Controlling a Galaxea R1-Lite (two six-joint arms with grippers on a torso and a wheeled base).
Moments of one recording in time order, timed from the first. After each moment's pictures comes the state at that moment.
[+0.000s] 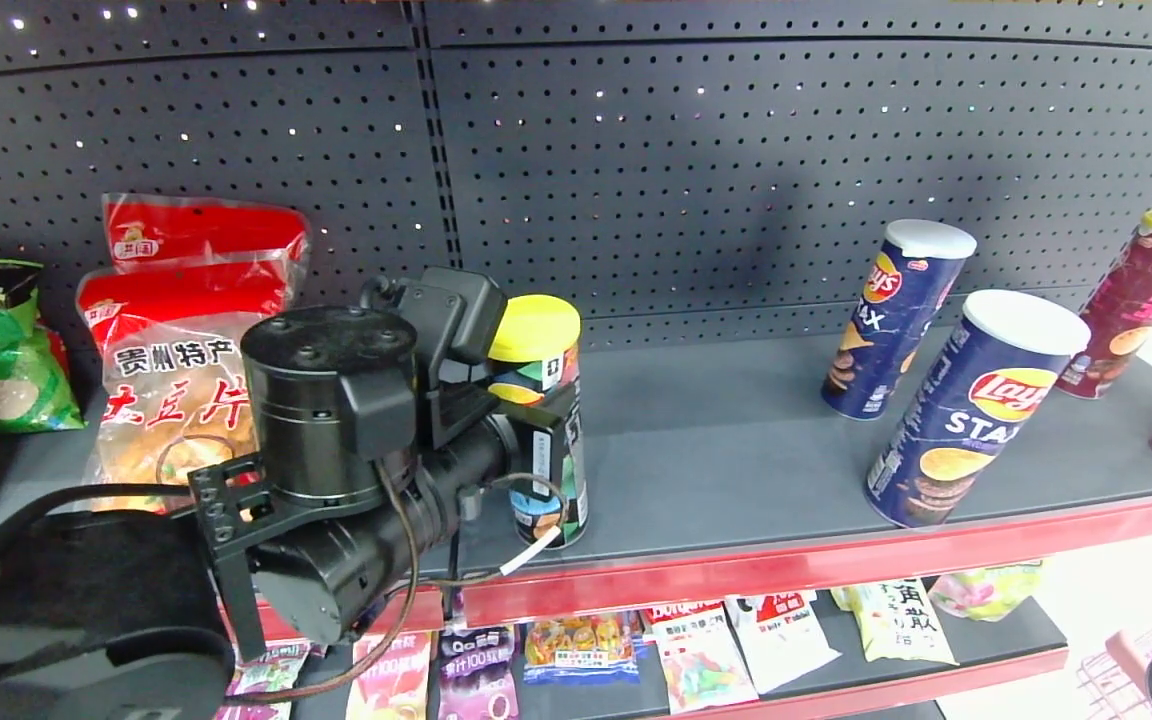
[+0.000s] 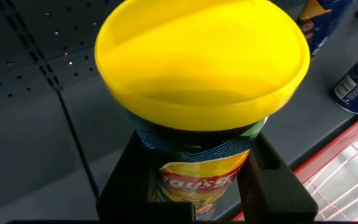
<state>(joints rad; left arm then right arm) -0.81 1.71 -0.75 -0.79 0.34 -0.08 0.03 0.29 -0.21 -0.07 -0.13 -0.22</state>
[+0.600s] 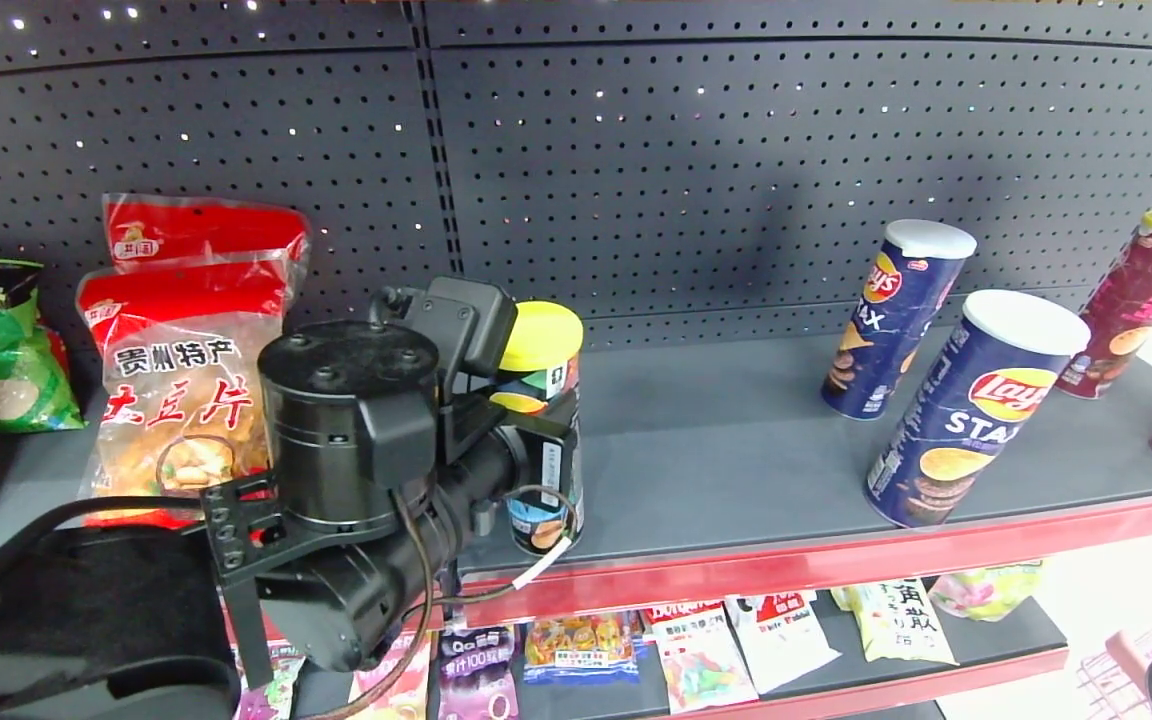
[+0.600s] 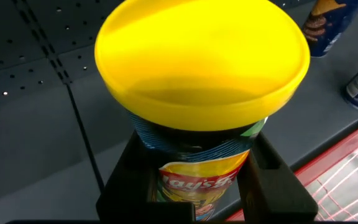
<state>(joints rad) -0.86 1.71 -0.75 -0.78 0.44 -0.08 0.03 0.29 -0.21 -0.07 -0.13 -0.22</state>
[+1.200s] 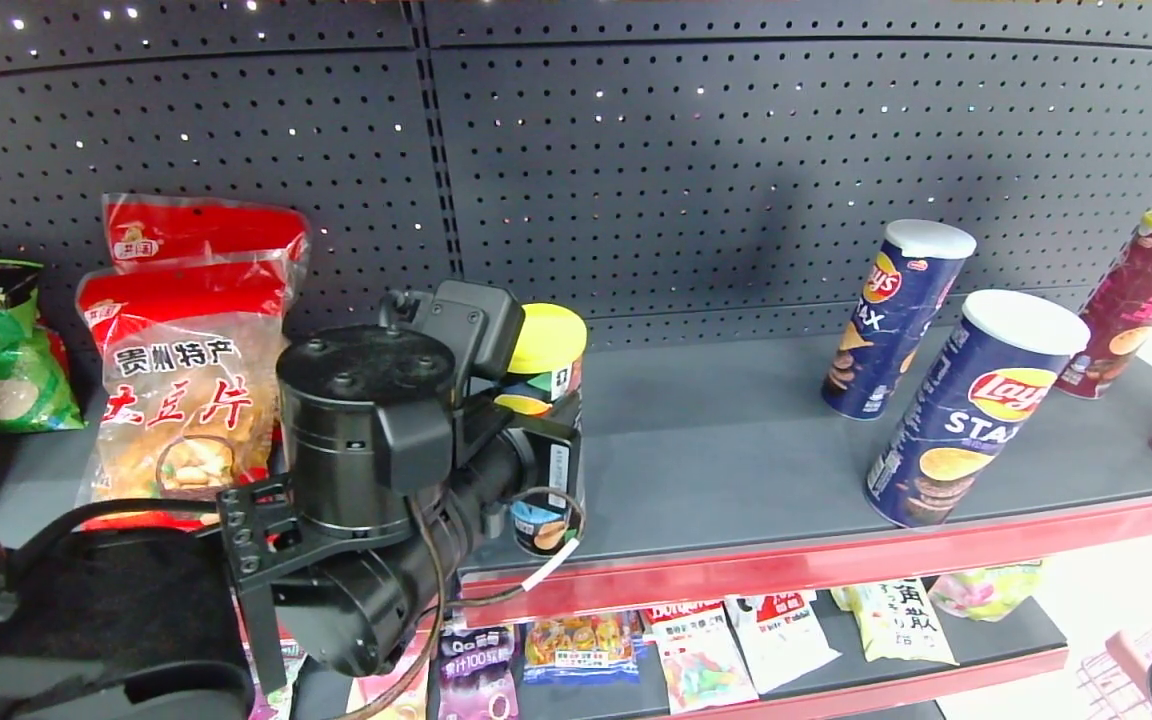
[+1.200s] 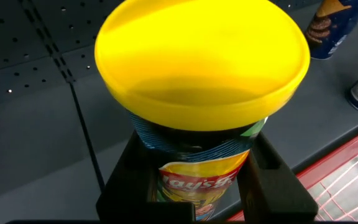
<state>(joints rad) -0.87 1.72 -0.76 -0.78 0.47 -0.09 0.03 0.28 -0.21 -0.07 -0.13 -0.22</state>
